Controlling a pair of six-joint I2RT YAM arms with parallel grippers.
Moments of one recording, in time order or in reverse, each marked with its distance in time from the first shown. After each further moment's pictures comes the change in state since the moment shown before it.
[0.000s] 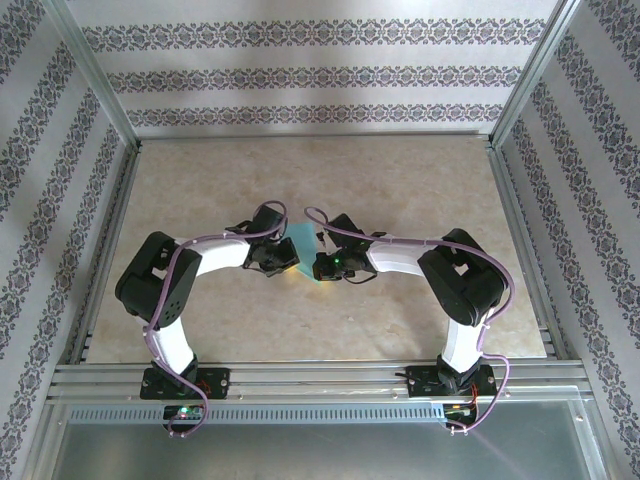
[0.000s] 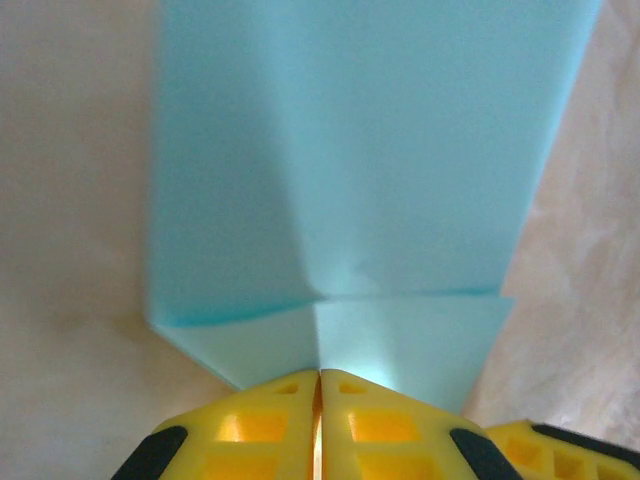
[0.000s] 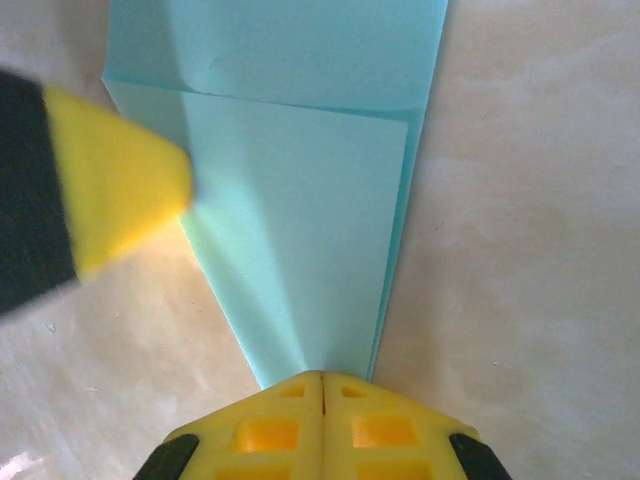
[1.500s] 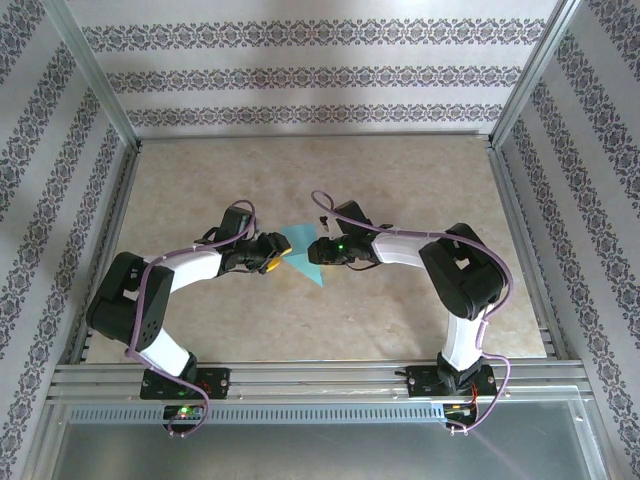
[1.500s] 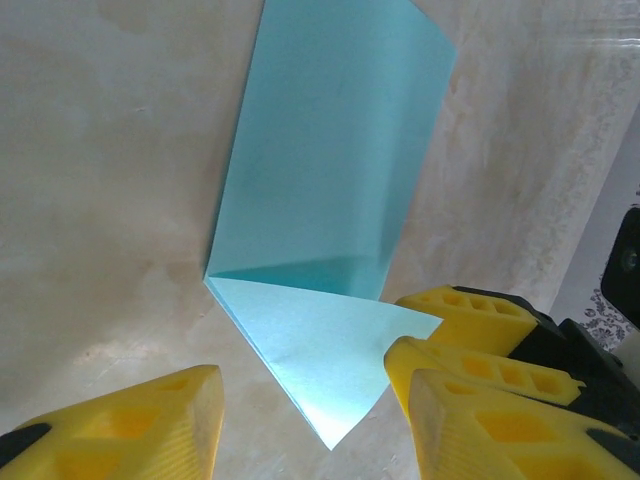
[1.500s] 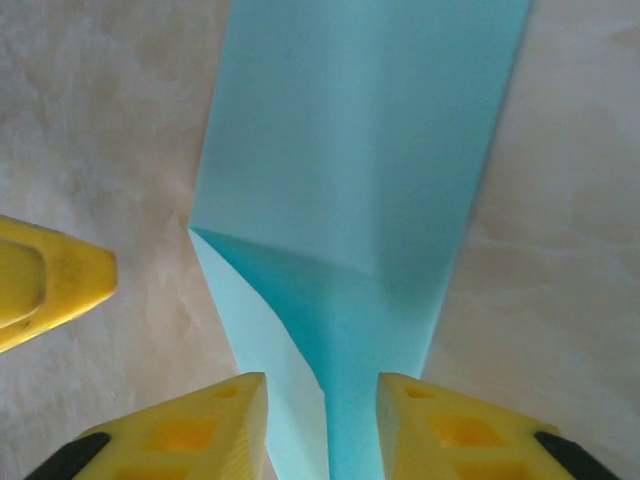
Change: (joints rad) left arm 0.119 -0.185 -0.203 0.238 0.197 -0.132; right arm -0.078 0.030 0.034 0.143 -0.105 -0.043
